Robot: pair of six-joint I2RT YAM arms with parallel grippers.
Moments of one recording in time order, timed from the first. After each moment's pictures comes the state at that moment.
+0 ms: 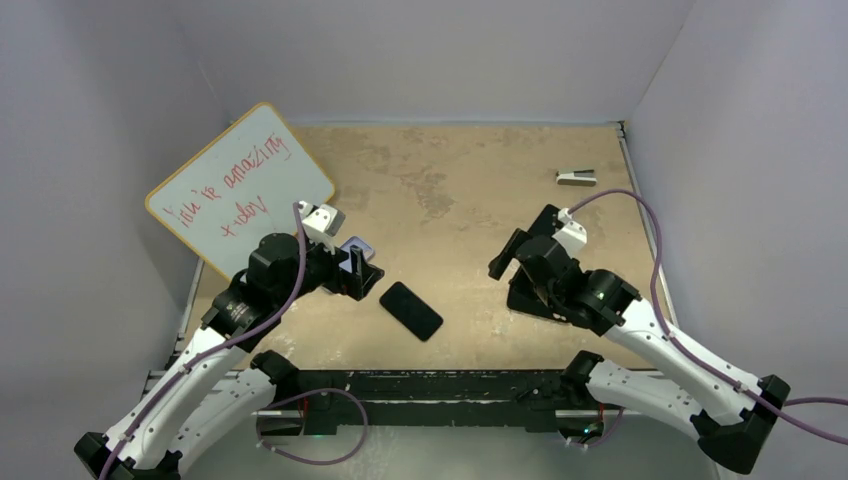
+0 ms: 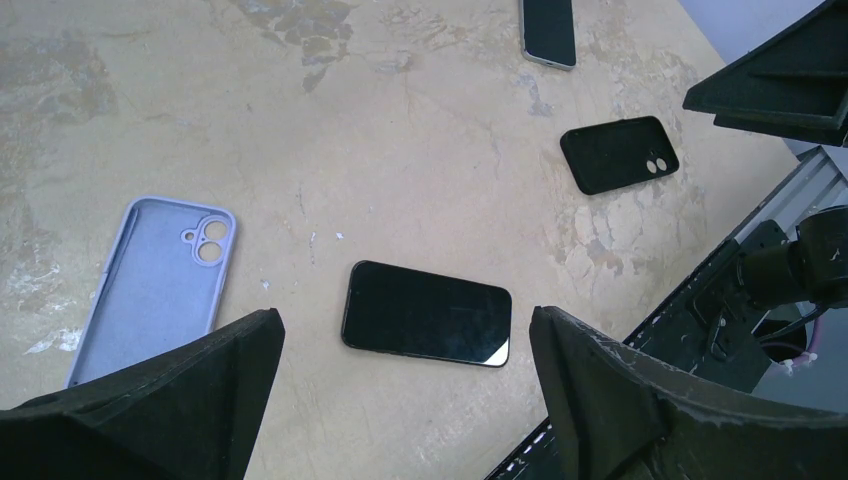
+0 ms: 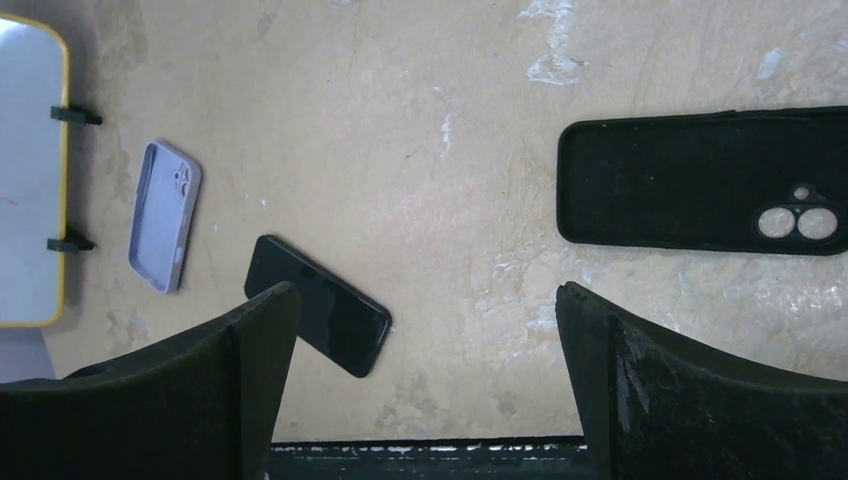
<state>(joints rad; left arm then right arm) -0.56 0.66 0.71 -0.44 0.17 -0.27 0.81 0.85 0.86 -0.85 0.45 1.08</state>
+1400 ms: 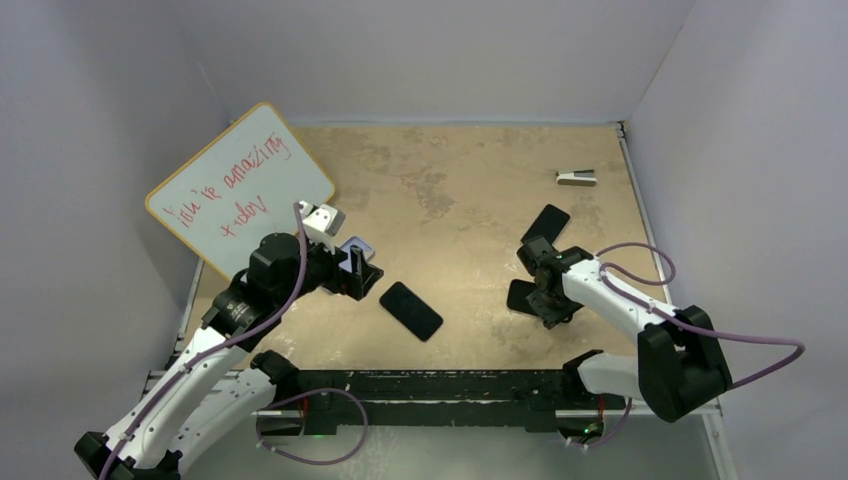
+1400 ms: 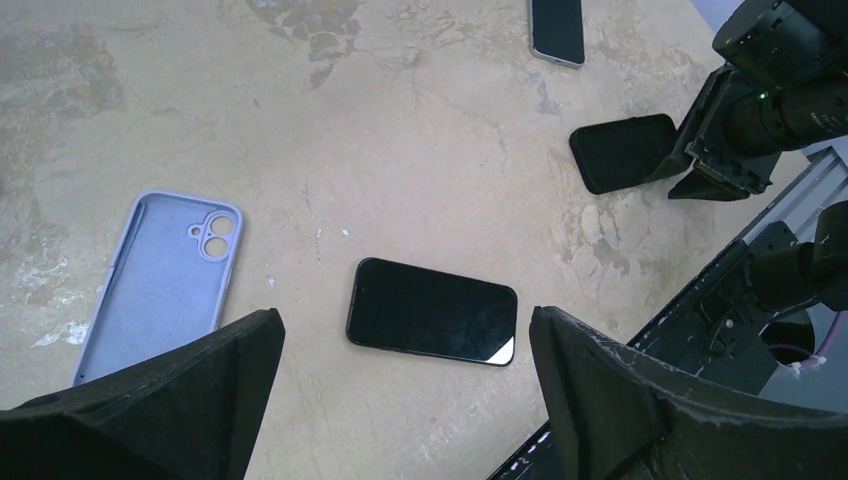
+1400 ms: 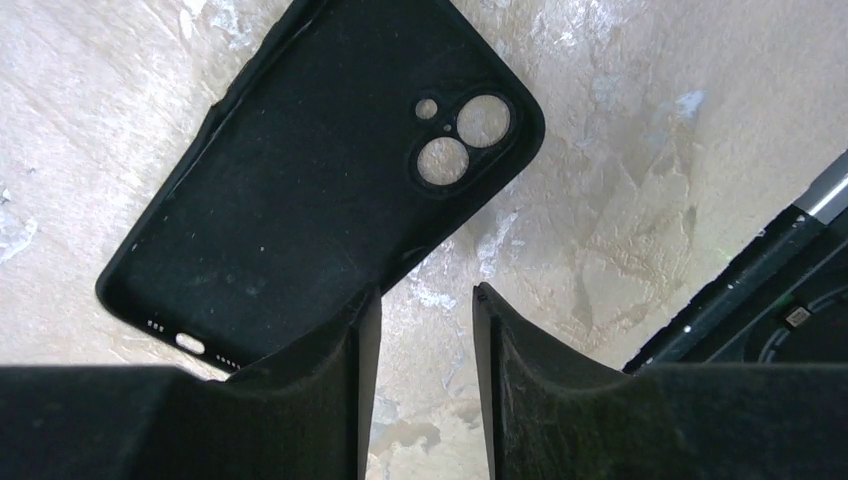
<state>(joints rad) -0.56 0.66 0.71 -0.45 0.16 -0.27 0.43 1.26 0.68 -1.01 0.35 1.51</state>
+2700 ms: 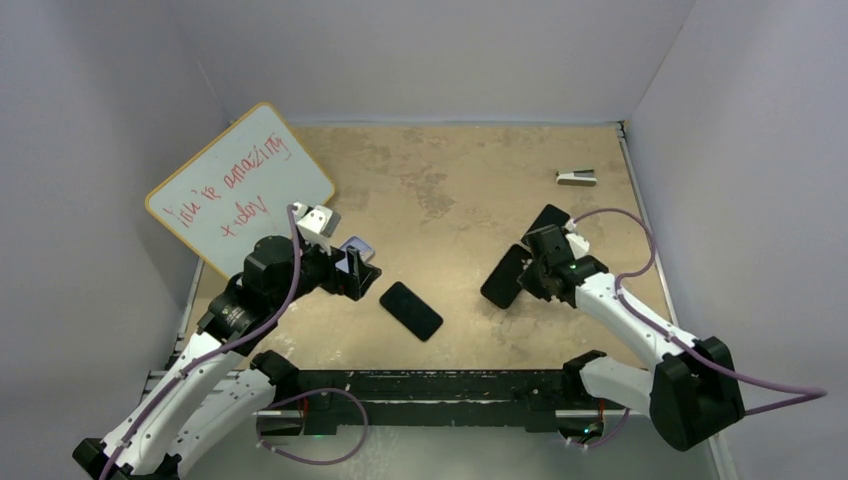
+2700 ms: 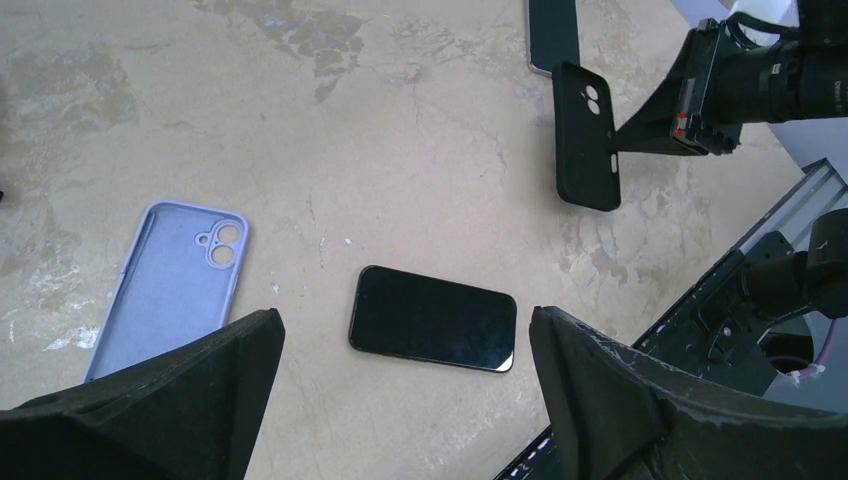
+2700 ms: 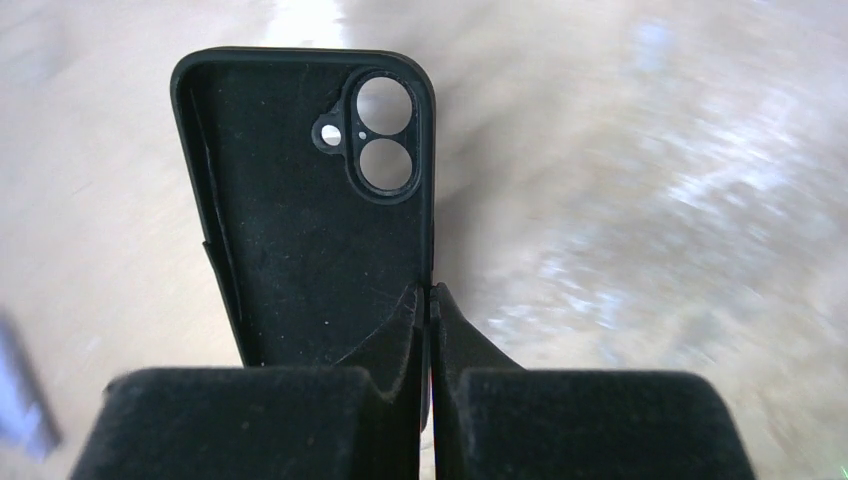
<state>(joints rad) -0.56 0.63 0.71 -0.45 0.15 -0.27 0.41 1.12 0.64 -0.65 0.26 1.06</state>
